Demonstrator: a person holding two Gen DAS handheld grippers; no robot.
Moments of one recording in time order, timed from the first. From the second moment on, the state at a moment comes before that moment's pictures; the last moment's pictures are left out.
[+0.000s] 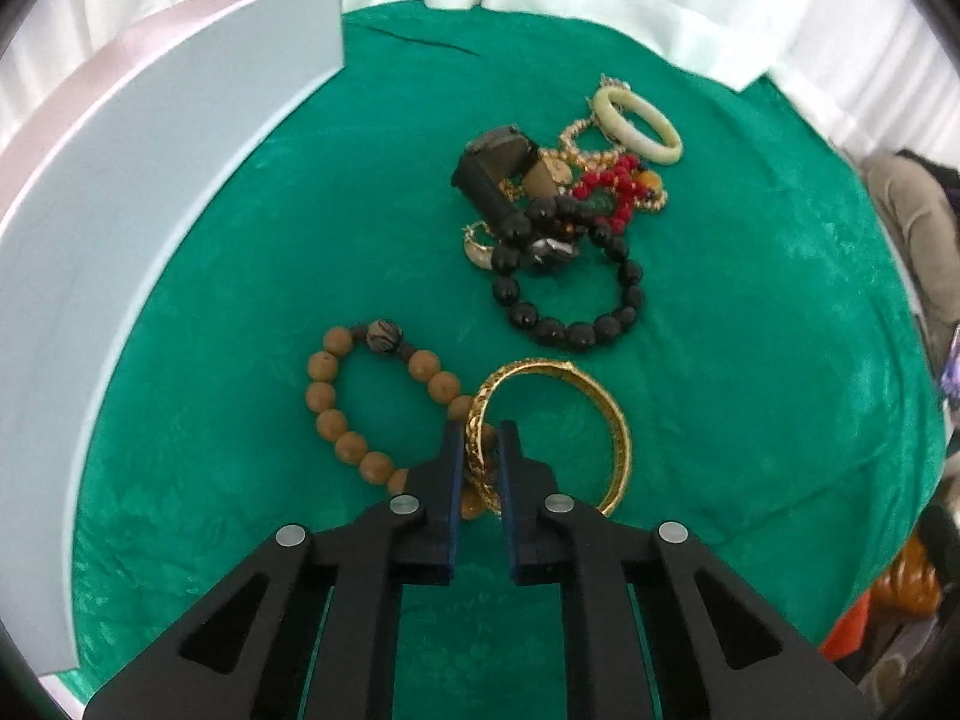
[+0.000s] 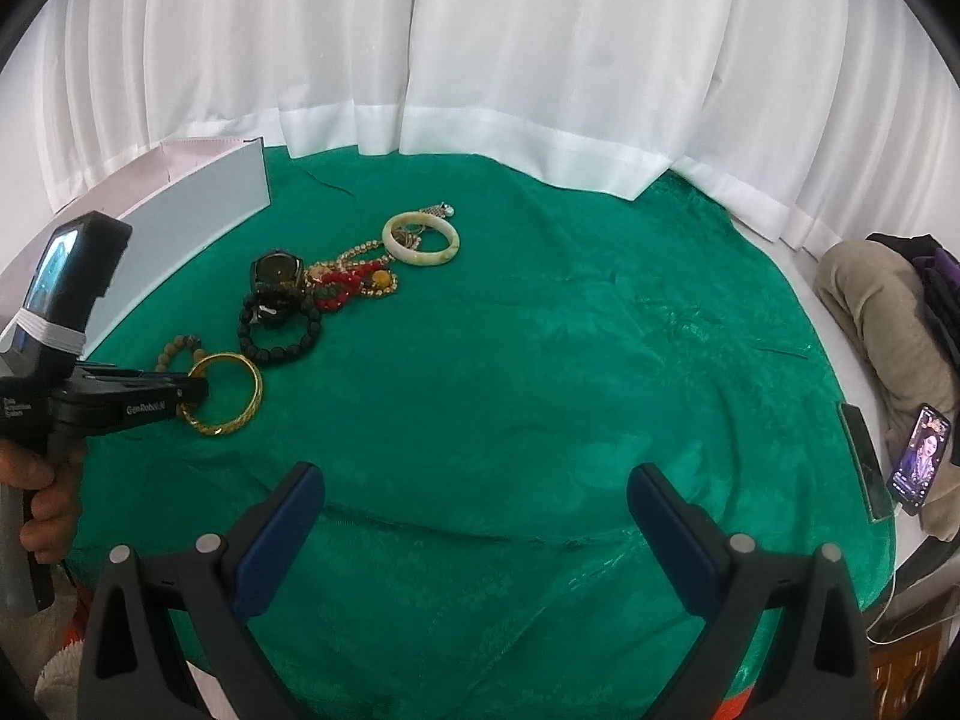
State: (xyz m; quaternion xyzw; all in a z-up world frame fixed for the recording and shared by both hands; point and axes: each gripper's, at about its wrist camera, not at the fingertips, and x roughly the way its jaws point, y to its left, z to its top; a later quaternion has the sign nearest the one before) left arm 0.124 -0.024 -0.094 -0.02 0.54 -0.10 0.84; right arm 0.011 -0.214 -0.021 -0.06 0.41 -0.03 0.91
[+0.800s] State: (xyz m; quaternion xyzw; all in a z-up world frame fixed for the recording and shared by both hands) left arm 0.067 0.114 -0.046 -0.18 0.49 -0.08 0.85; right arm 0.075 -0.105 -0.046 0.01 0.47 0.21 0.86
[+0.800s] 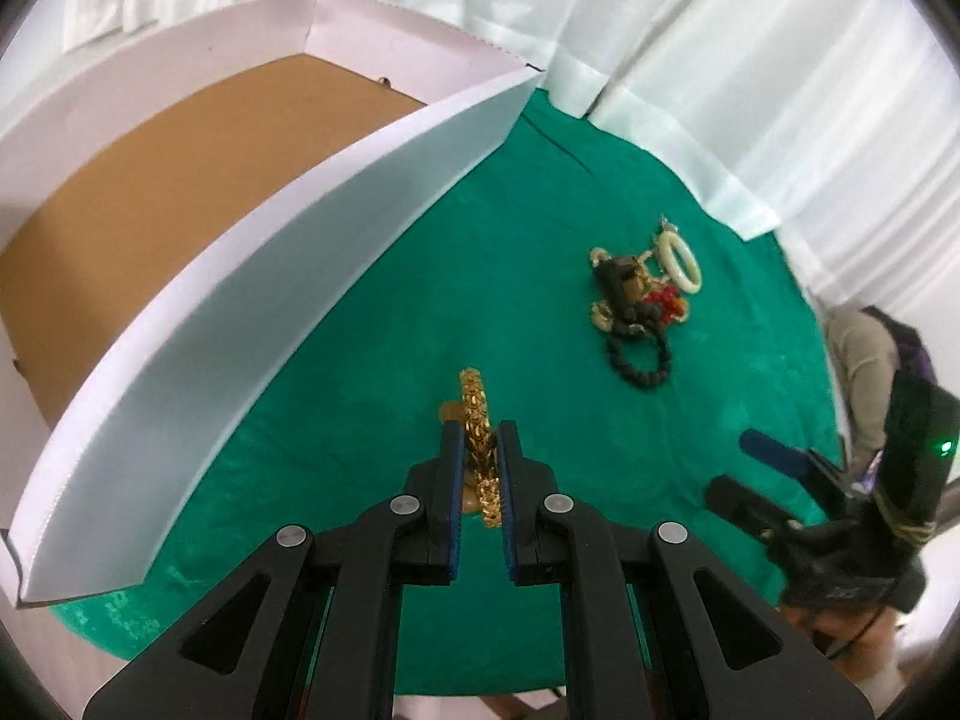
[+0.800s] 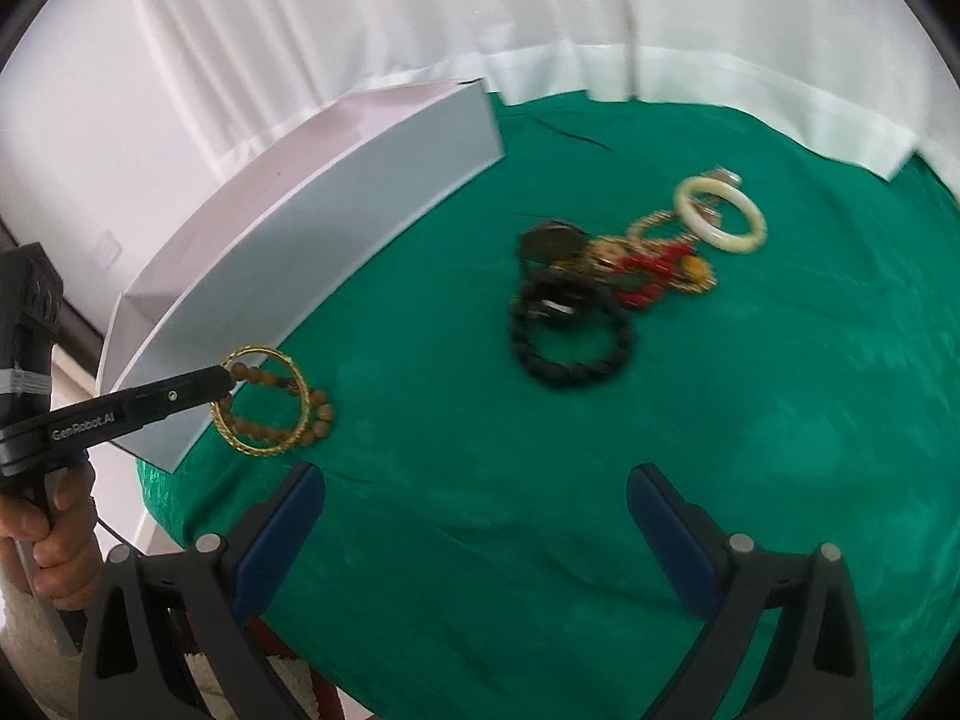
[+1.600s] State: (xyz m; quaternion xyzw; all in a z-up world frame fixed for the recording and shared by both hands) left arm 0.104 0.049 -0.061 -0.14 0.52 -0.14 0.83; right arm 0.055 -0.199 -0.037 0.05 0.45 0.11 0.88
